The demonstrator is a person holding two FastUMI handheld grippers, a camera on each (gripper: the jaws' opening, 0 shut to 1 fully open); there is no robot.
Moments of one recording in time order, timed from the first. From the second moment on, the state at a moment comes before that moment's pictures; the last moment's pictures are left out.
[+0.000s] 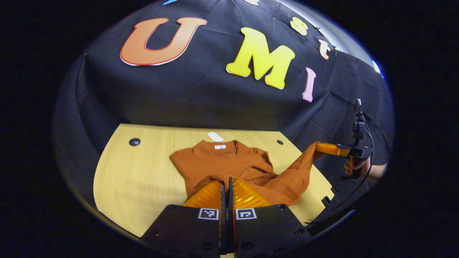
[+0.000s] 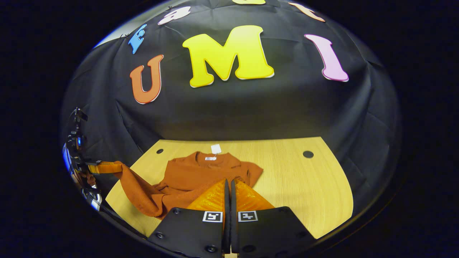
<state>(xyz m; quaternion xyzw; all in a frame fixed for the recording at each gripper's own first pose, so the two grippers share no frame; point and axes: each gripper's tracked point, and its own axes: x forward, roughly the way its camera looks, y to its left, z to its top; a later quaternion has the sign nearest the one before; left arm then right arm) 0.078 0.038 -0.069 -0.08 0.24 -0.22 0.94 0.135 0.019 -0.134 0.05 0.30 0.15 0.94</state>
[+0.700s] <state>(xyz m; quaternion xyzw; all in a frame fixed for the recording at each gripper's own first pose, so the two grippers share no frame) 0.306 0.058 -0.179 -0.12 0.29 -0.10 0.95 0.335 0.044 -0.273 0.04 0.33 0.11 0.94</state>
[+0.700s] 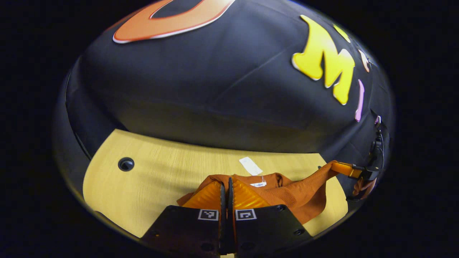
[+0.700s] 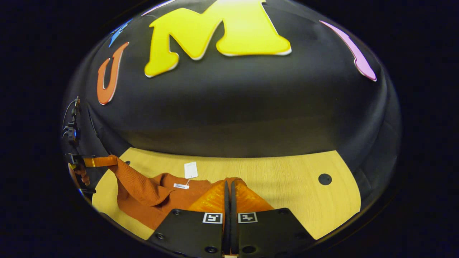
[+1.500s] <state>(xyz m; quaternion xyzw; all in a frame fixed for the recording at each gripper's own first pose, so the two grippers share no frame) 0.357 0.101 -0.209 -0.05 0.28 -0.05 0.96 0.385 0.012 -0.327 -0.02 0.30 0.03 0.95</state>
